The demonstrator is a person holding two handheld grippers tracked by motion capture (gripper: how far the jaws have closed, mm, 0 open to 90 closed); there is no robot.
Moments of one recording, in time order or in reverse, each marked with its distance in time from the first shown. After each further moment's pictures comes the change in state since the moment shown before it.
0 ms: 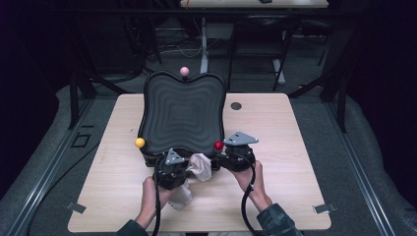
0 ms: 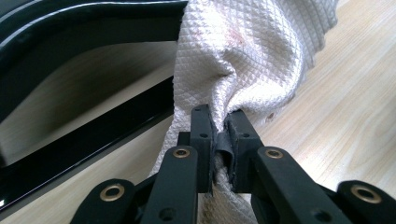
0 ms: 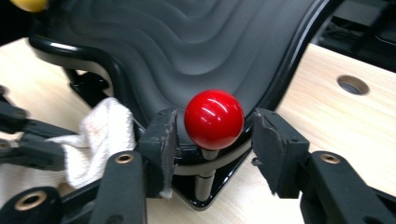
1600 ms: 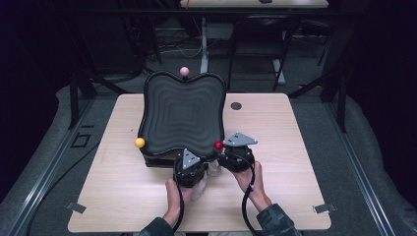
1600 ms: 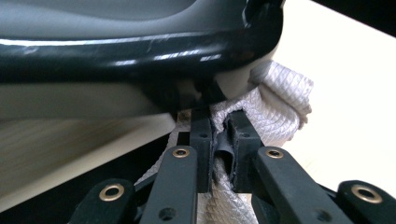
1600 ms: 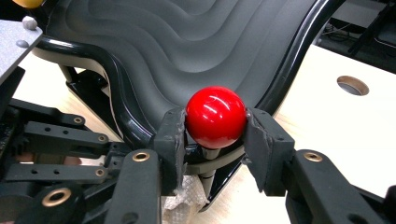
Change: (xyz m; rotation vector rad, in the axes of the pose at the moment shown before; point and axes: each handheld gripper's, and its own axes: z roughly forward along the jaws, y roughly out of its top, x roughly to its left) left arm -0.023 0.003 0.056 -0.257 0.052 -0.045; right arm 0.002 -0.003 0.003 0.002 -0.024 -0.002
